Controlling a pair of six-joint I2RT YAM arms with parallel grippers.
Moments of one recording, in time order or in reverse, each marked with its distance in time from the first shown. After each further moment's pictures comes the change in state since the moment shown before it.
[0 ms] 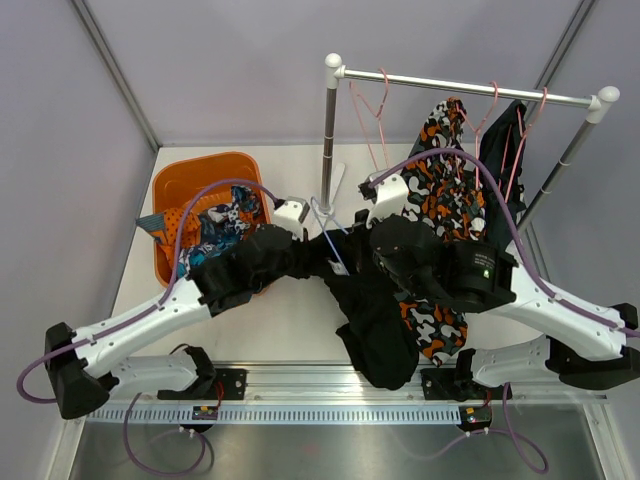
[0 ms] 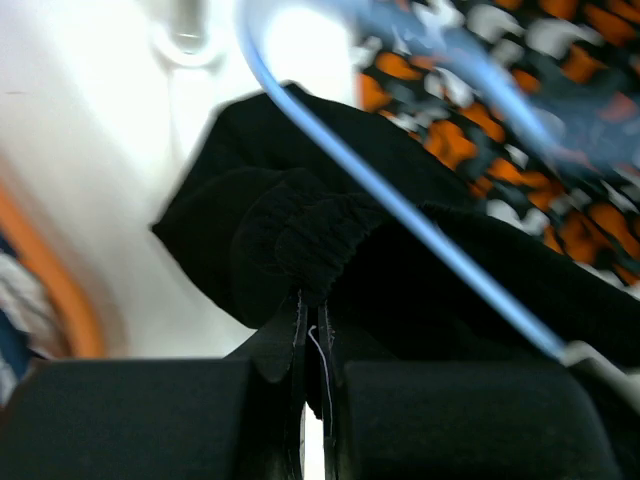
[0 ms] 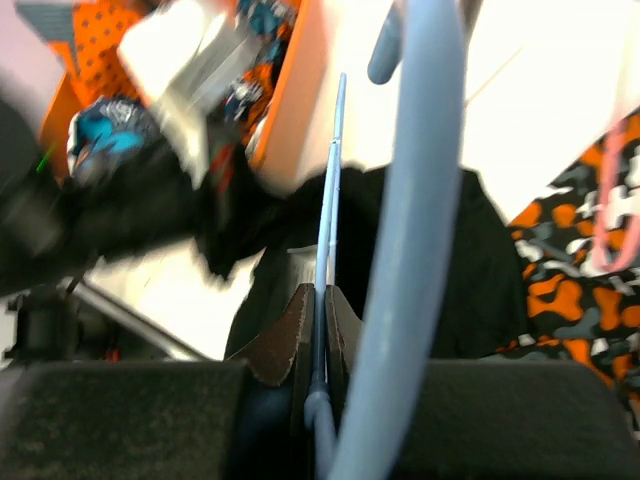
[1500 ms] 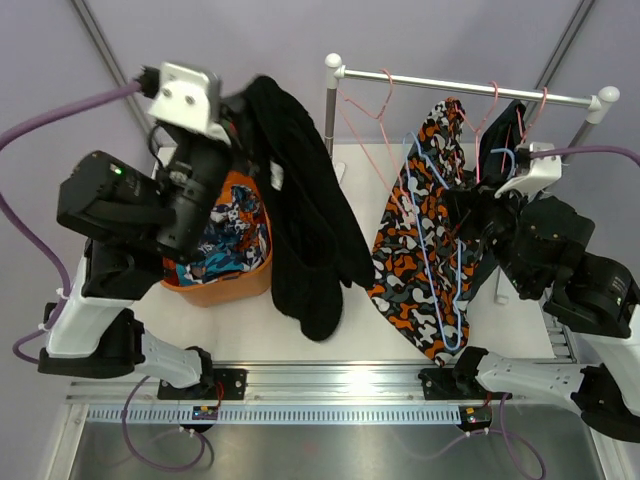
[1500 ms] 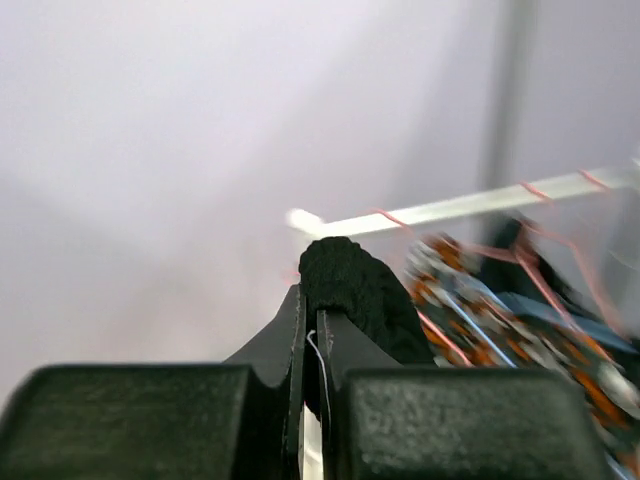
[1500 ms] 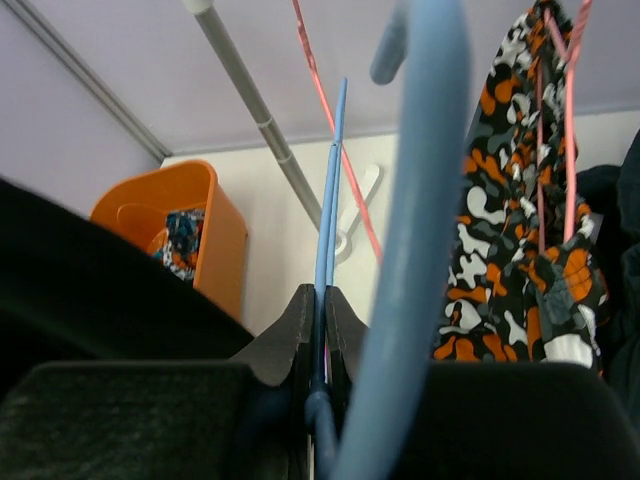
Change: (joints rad) left arm -0.470 0.229 1.215 -0.047 -0.575 0.874; right arm -0.325 -0.272 0.076 0.011 0.055 -0.082
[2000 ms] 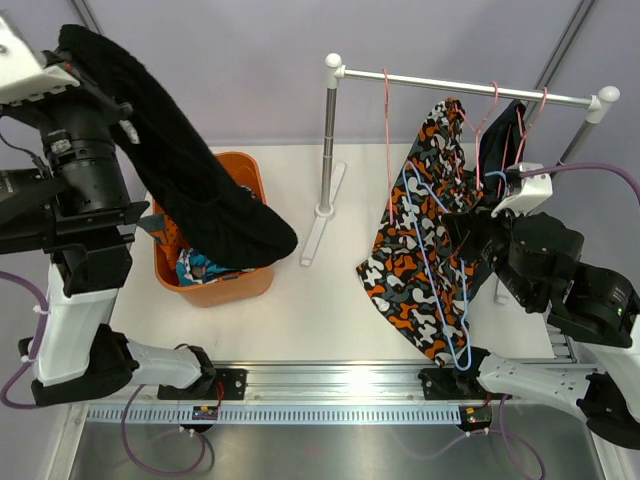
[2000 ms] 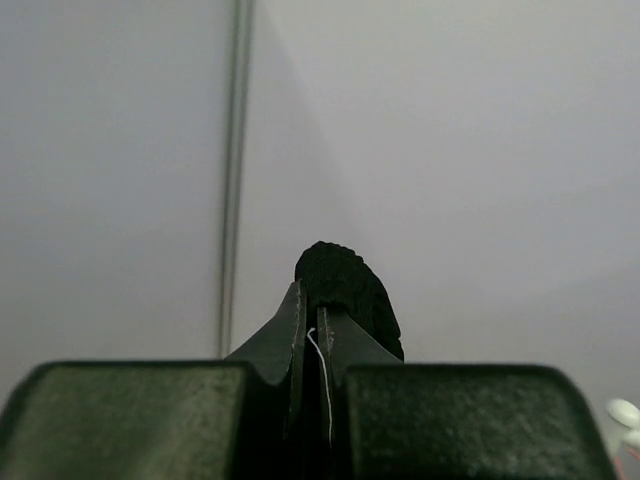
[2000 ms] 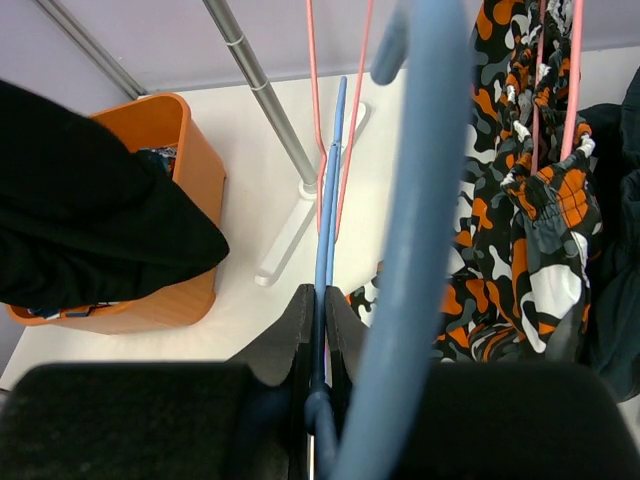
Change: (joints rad) left arm 0.395 -0.043 -0.005 0.601 -0.196 0.436; right arm 0.000 -0.079 -0.111 -0.116 -0.055 0.060
